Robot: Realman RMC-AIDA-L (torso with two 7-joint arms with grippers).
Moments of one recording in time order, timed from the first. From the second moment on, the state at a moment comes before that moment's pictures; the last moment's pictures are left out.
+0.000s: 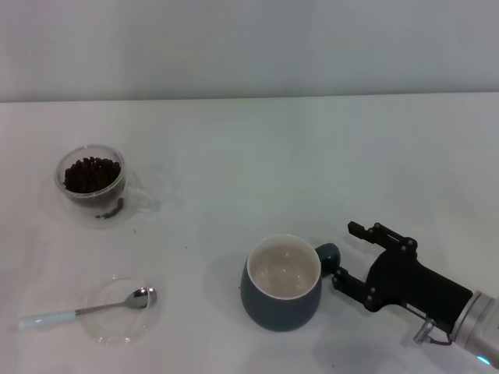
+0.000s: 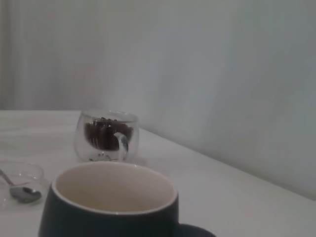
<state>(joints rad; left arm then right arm) -0.24 -2.08 0.57 0.00 0.59 1.53 -0.33 0.24 2.01 -2.26 -0.30 0.03 -1.12 0.22</state>
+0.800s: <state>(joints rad) -0.24 -2.08 0.58 -0.01 0.61 1.52 -0.44 0.20 1.96 -1.99 0.04 0.04 -1.59 0.32</state>
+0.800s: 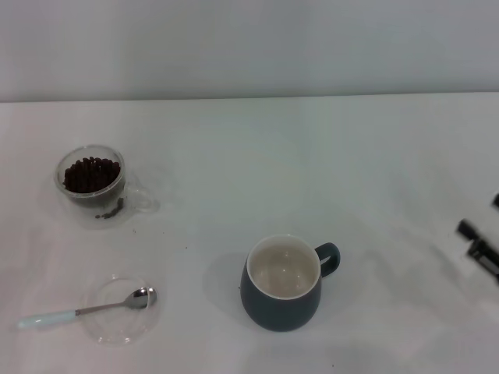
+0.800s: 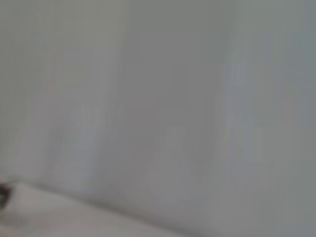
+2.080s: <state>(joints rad) -0.13 -2.08 0.87 -0.17 0.79 1.64 -1.48 0.41 1.84 -1.74 0.01 0.06 -1.48 0.30</state>
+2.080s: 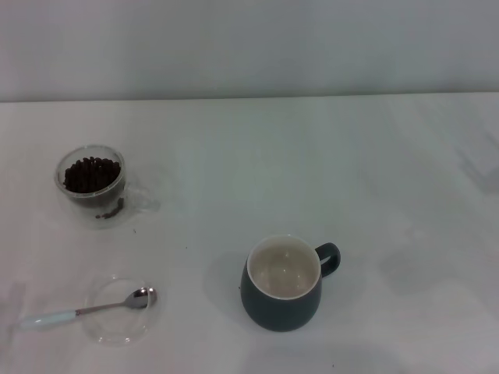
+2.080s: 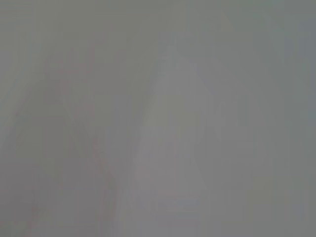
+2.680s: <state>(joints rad) -0.15 -2.09 0.94 -0.20 0.82 1.52 -1.52 0.41 1.84 -1.74 0.01 0.06 -1.46 0.27</state>
